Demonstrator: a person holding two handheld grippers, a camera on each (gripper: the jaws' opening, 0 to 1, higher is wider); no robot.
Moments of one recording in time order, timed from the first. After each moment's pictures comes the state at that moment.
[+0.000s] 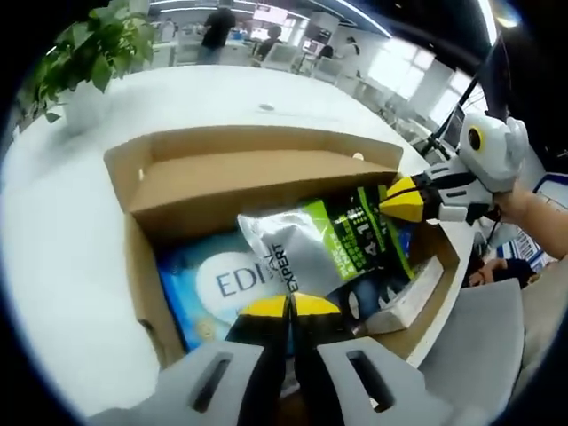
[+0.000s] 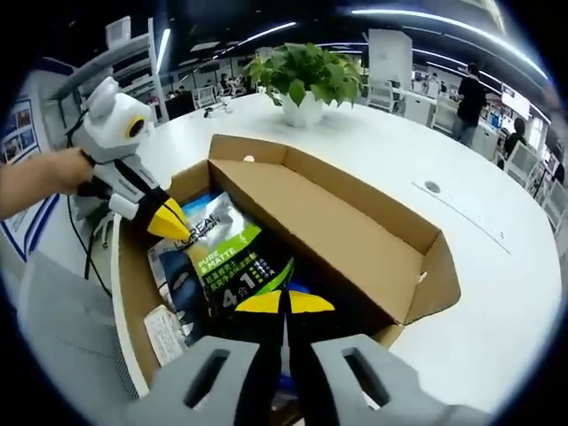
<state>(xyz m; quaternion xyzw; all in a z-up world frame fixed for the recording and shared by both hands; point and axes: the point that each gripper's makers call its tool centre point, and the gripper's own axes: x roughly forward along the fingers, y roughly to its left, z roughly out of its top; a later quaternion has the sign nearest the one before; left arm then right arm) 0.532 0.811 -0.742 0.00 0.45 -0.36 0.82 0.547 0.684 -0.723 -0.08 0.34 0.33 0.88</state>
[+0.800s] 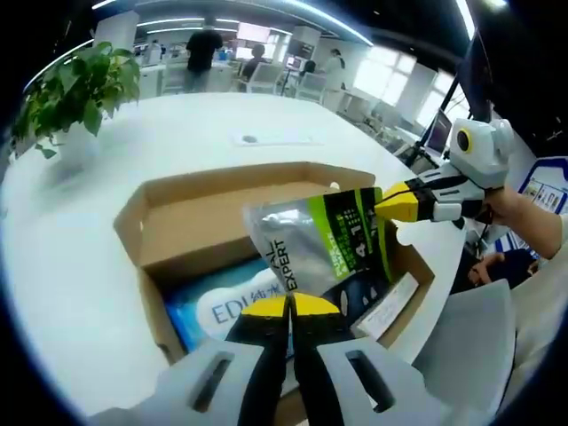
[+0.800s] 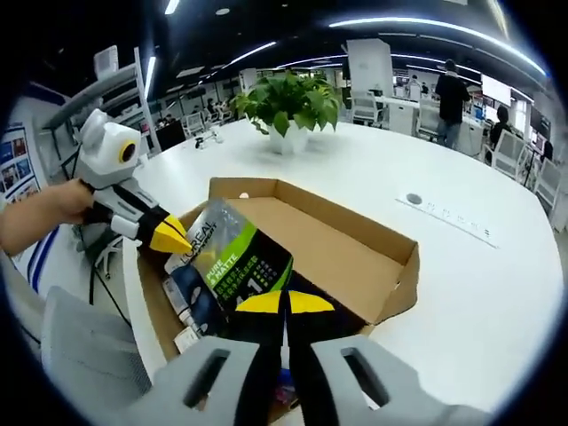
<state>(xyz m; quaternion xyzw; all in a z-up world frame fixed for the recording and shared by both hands) 0.530 0.793 -0.690 0.01 0.40 -0.38 0.83 0.547 0.669 -0.673 -0.02 0.31 0.31 0.90</state>
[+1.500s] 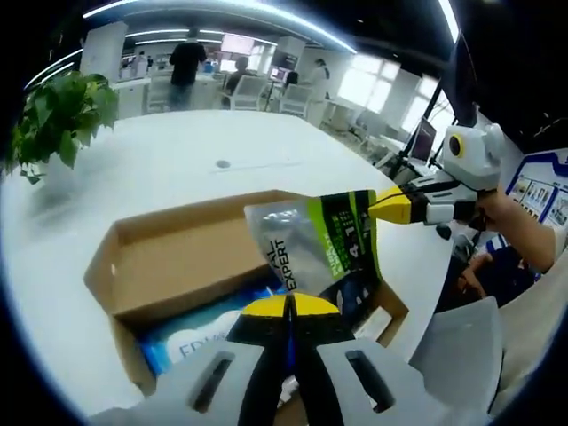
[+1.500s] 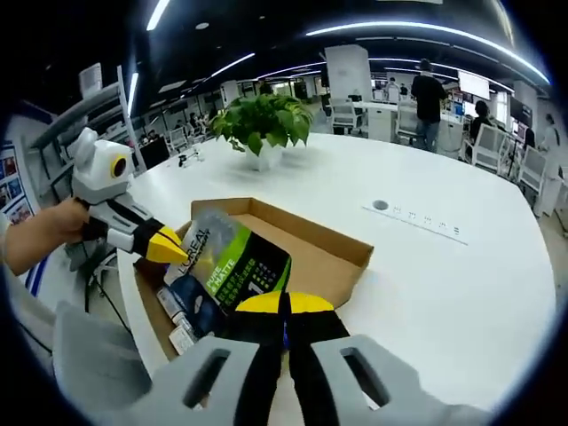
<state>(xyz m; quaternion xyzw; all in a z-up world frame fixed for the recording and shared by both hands) 0.536 0.738 -0.662 0.00 0.37 -0.42 0.83 0.548 0.615 -0.644 0.00 0.30 0.27 0.92</state>
